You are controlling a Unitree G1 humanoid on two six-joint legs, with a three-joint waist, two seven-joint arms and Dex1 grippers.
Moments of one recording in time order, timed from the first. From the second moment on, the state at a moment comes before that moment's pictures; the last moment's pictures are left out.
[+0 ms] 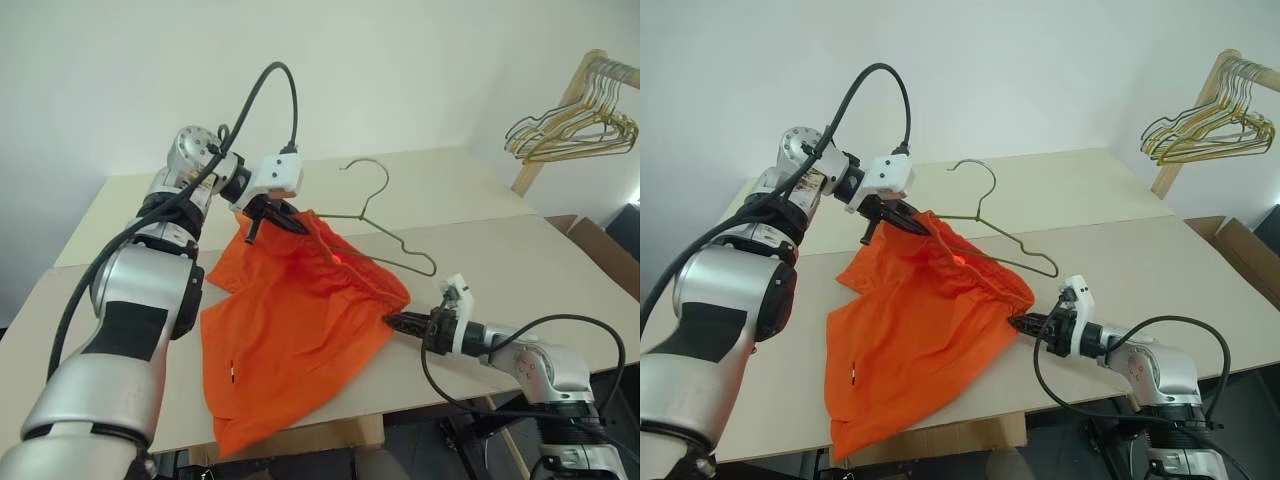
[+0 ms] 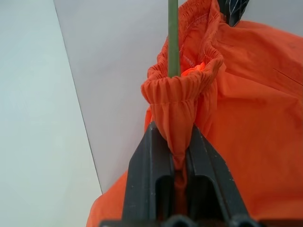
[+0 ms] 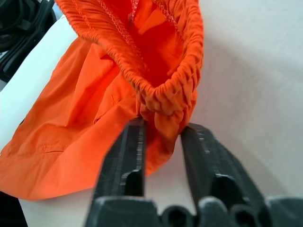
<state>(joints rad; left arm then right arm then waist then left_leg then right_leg) -1.44 0.42 -0.19 1.31 0.21 -0.36 -1.59 -0.25 -0.52 -0.10 0.01 0.61 0.89 0.83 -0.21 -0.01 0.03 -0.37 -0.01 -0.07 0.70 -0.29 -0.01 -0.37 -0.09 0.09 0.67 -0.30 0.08</state>
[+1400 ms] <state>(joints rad) -1.43 0.58 -0.55 1.24 -0.12 -0.44 -1.61 -0.42 -0.64 -0.10 0.25 0.55 0.77 0.90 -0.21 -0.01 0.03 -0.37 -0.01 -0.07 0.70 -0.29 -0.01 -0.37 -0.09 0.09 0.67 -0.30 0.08</state>
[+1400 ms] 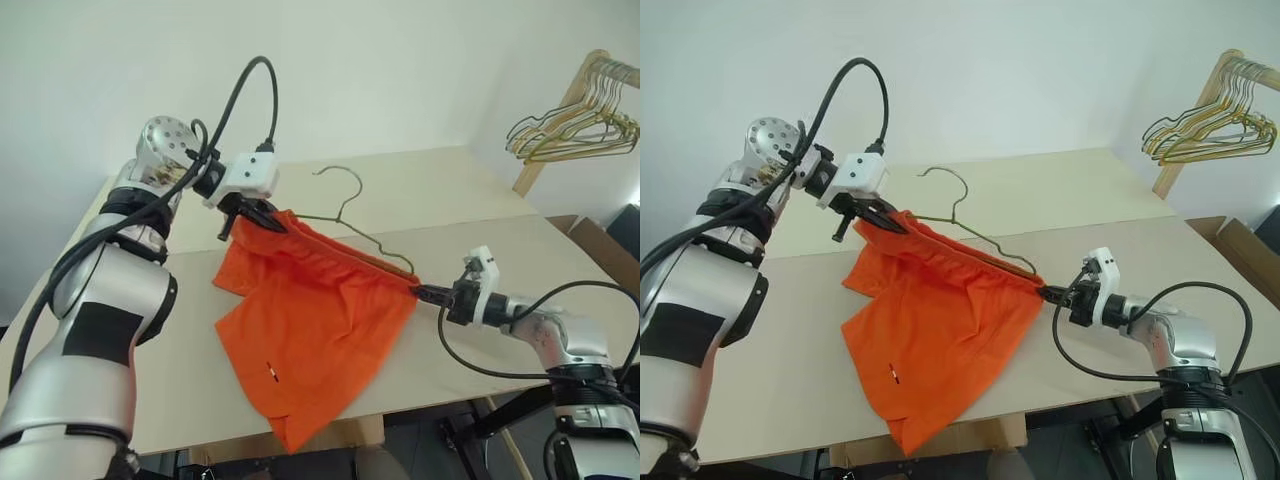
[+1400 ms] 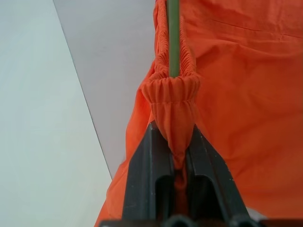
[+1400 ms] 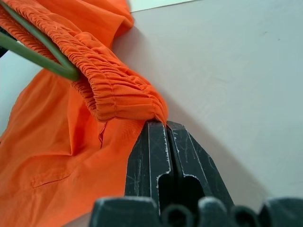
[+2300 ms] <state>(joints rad) -1.42 0.55 -0.43 1.30 0.22 -0.53 -1.34 -0.52 -0.89 0.07 0.15 0.42 0.65 1.16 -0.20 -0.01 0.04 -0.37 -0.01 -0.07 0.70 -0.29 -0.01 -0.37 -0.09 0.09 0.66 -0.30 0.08</state>
